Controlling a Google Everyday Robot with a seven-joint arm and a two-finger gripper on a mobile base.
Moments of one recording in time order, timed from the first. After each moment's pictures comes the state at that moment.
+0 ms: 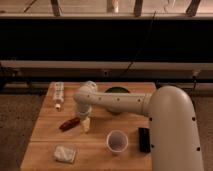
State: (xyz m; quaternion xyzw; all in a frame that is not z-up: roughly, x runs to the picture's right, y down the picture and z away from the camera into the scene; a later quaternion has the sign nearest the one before) arm -0.152 0.196 0.860 -0.31 -0.23 -0.25 0.89
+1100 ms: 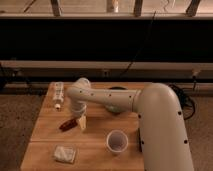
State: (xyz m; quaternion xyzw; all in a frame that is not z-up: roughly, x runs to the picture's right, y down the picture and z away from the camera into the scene) arm -0.177 0.196 0.856 -0.35 -0.24 -0.28 0.86
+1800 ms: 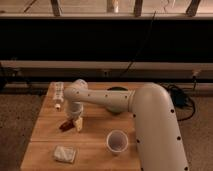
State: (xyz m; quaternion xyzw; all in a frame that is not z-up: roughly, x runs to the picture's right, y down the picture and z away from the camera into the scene) arm -0.195 0.206 0.856 -0.35 -0.25 -0.30 0.85
